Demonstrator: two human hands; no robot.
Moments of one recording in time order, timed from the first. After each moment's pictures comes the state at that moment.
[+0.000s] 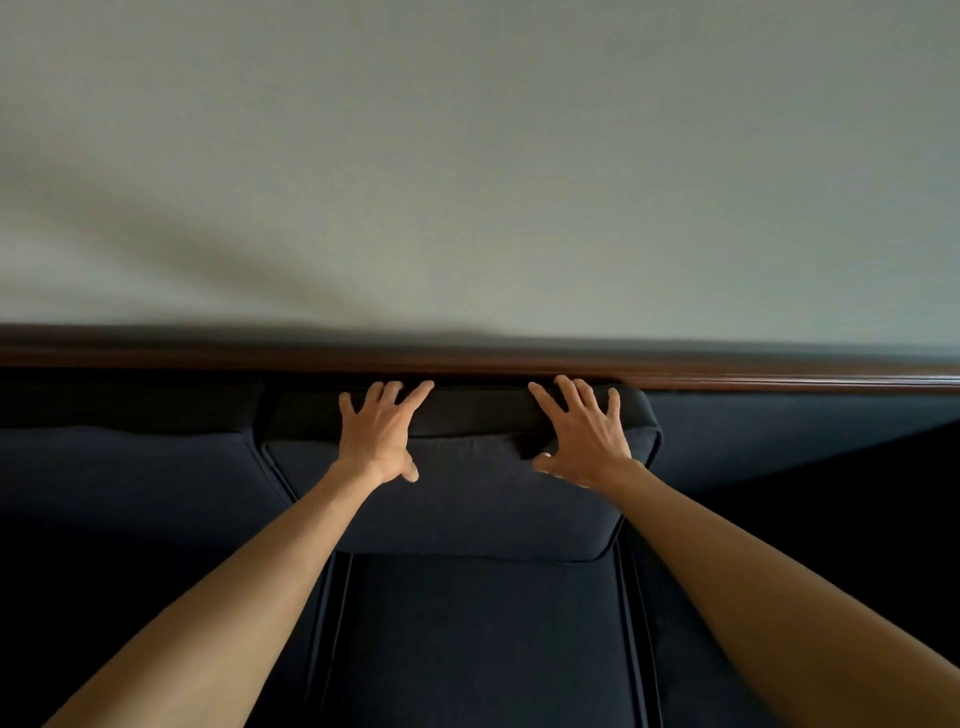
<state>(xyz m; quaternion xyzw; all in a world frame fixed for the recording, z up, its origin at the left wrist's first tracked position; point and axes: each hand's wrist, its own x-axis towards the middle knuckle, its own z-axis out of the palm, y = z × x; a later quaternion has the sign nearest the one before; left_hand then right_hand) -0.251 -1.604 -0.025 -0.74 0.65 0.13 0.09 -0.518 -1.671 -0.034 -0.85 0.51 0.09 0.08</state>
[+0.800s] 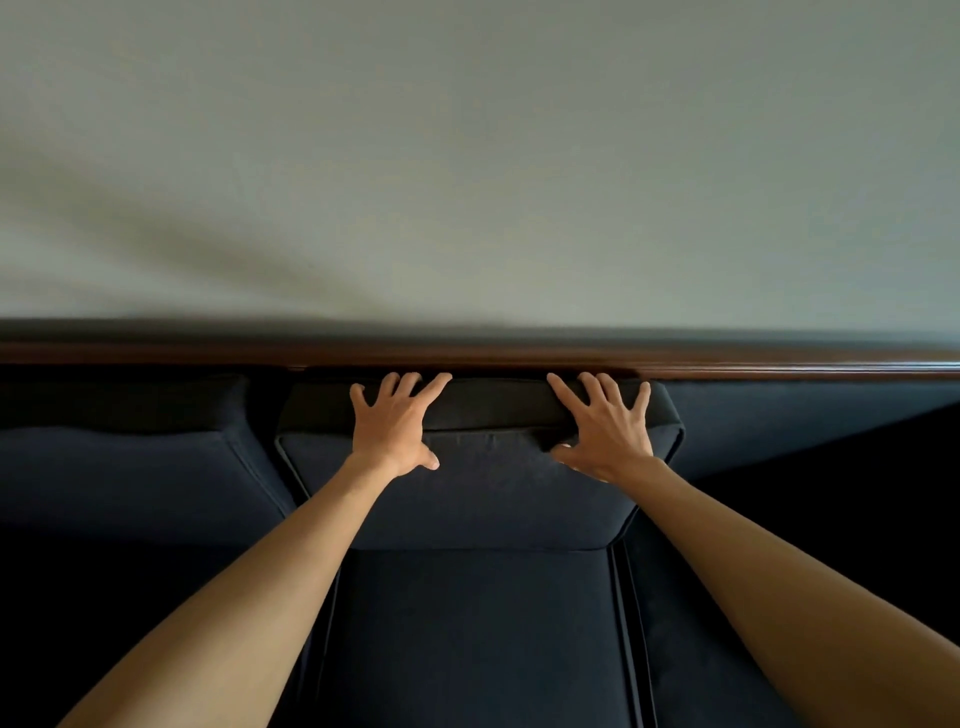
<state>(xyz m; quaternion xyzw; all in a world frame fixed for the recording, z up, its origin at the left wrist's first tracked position) -0.276 -1.618 -0.034 -0.73 0.67 0.15 0.07 -0.546 -1.676 -0.041 -0.83 0.54 0.12 0.06</state>
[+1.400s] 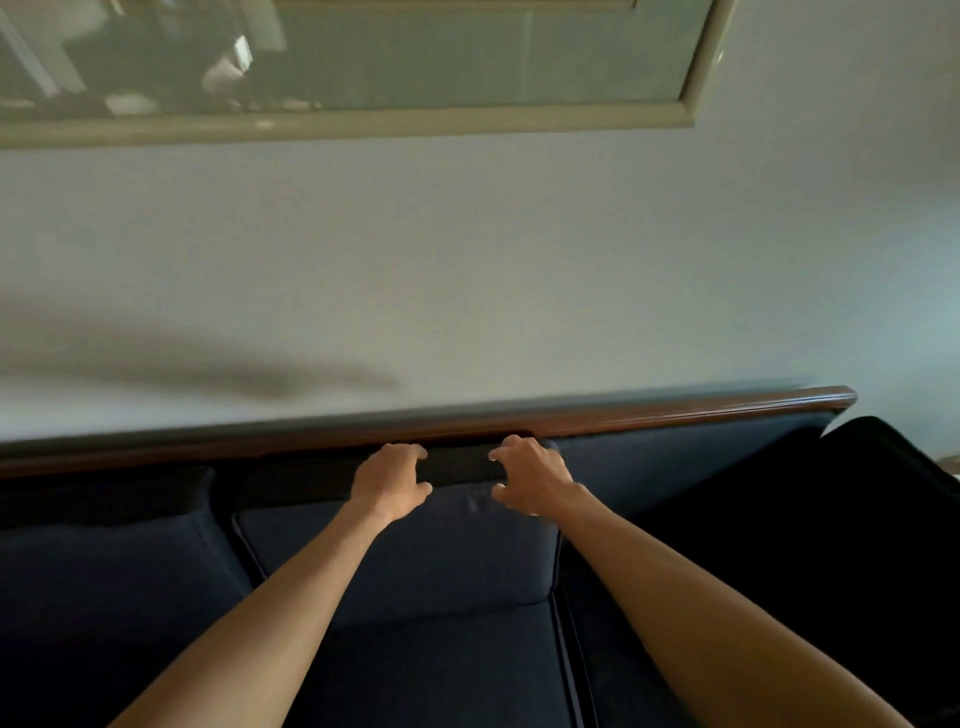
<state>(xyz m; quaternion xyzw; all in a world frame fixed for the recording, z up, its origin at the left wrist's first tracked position) -0.365 -1.602 0.064 -0.73 0.64 0.22 -0.03 -0.567 -1.646 0.064 -0.82 0.53 0.09 0.19</state>
